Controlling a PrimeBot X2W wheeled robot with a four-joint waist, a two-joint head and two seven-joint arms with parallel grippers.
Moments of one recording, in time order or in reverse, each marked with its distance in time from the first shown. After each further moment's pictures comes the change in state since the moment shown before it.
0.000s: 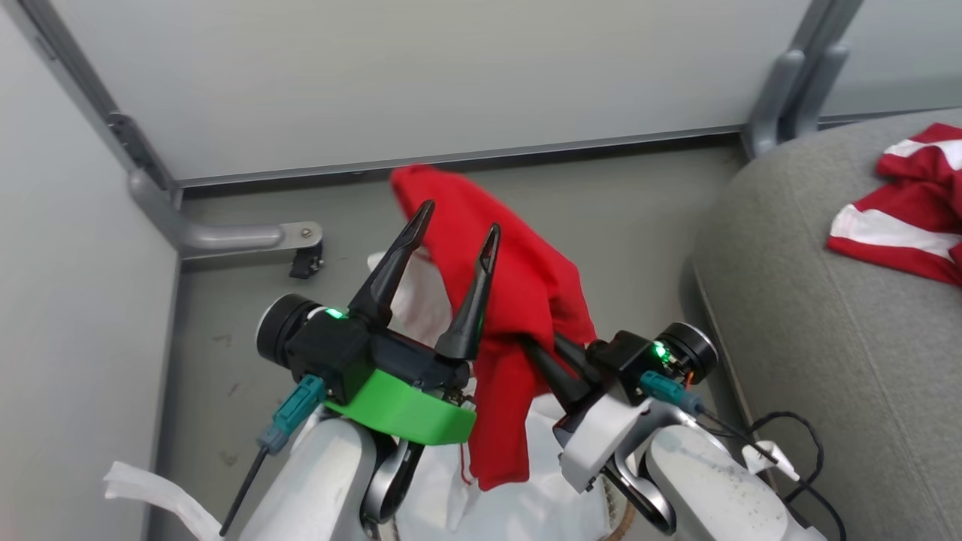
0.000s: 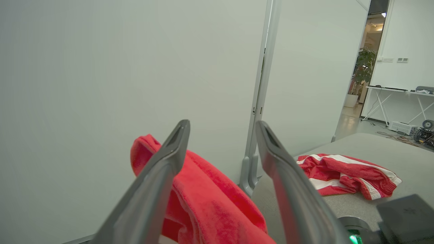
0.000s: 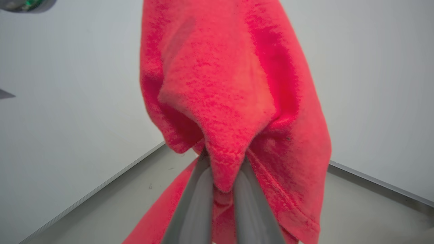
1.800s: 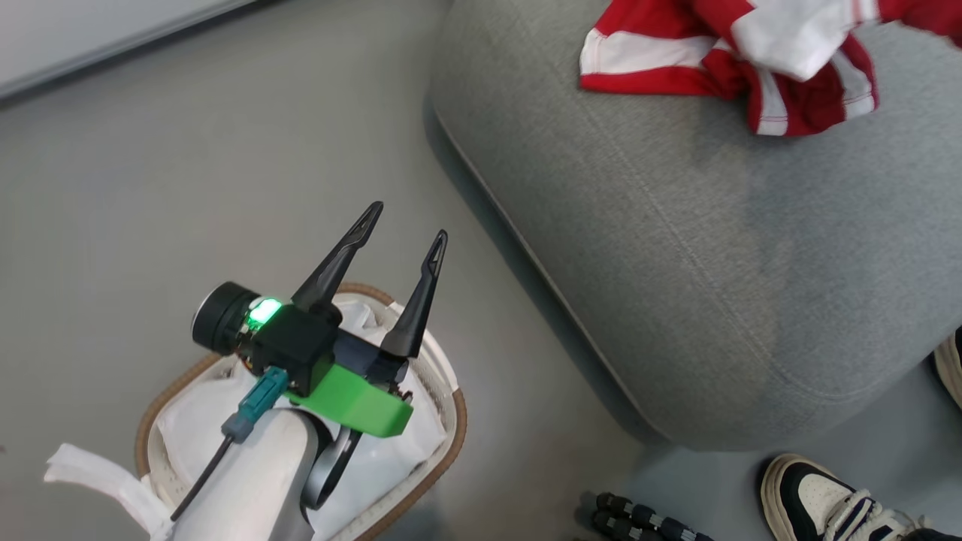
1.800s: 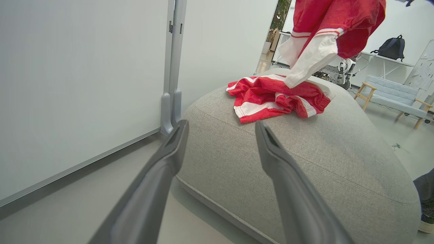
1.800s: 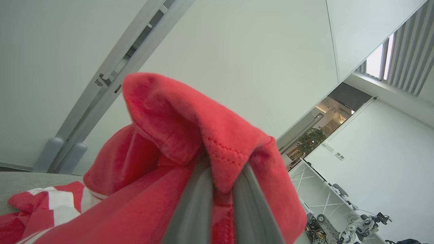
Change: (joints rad) left arm -0.037 0.159 -0.018 0.043 0.049 0.000 0.000; right arm -0.573 -0.364 -0.723 0.063 -0.444 0.000 0.000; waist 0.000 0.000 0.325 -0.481
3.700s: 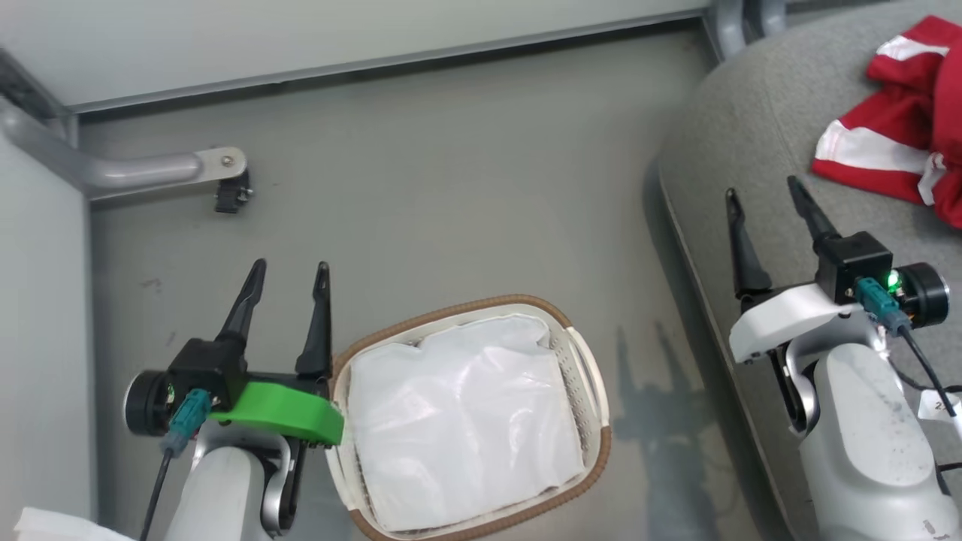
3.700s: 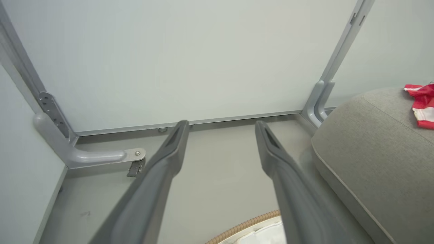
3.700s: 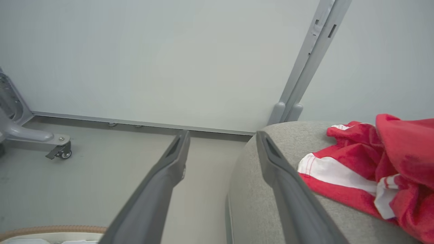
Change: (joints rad) left arm 0.116 -0.140 0.347 0.179 0.067 0.000 0.000; right arm 0.558 0.363 0.064 -0.106 0.174 0.000 0.000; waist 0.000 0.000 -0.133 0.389
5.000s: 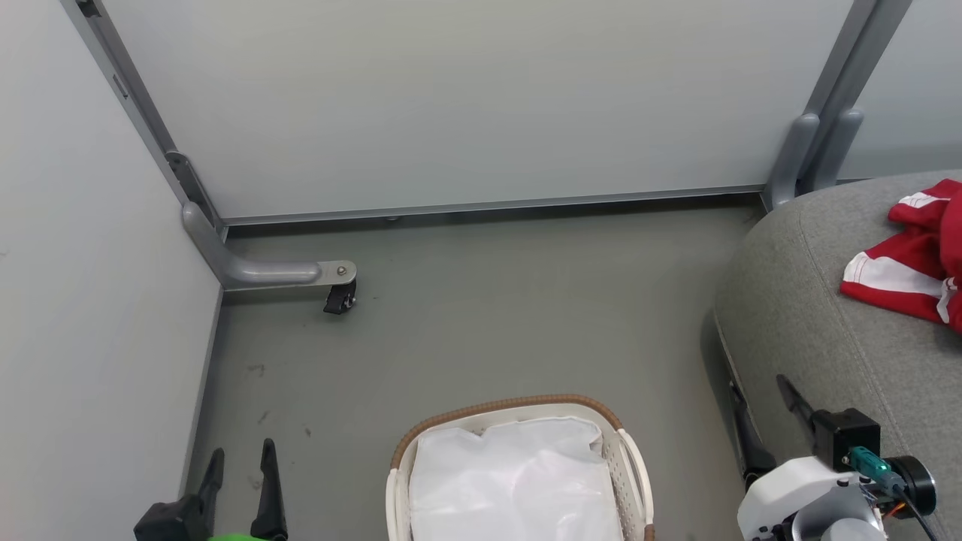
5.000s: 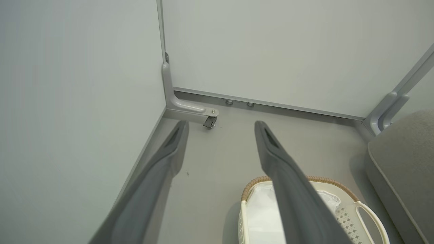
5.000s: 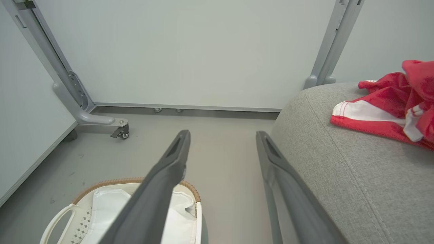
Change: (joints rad) left arm 0.305 -0.021 0.155 0.075 -0.050 0.013 0.000; right arm 0.355 0.002 0.023 0.007 0.122 0.000 0.000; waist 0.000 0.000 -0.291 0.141
